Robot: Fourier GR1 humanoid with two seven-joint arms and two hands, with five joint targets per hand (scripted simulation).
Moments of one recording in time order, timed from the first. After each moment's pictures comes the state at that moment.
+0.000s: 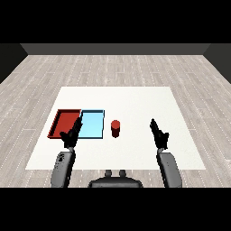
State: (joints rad) left arm -0.02 0.07 0.01 -1.57 0.04 -0.03 0.04; right arm 0.00 -0.12 0.03 -1.56 -0.01 -0.01 0.03
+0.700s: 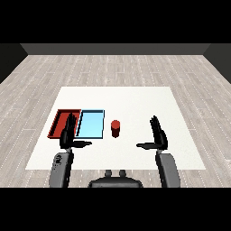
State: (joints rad) left arm -0.01 0.06 0.04 -1.67 0.04 -0.05 -0.28; right arm 0.01 -0.07 0.01 -1.62 -0.05 0.07 -0.27
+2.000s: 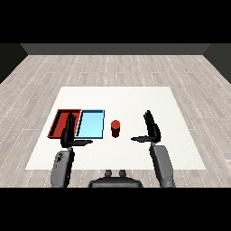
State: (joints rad) left arm -0.04 0.05 0.06 -1.59 0.02 -0.03 -0.40; right arm -0.15 -0.02 -0.01 -1.47 -0.06 0.08 -0.28
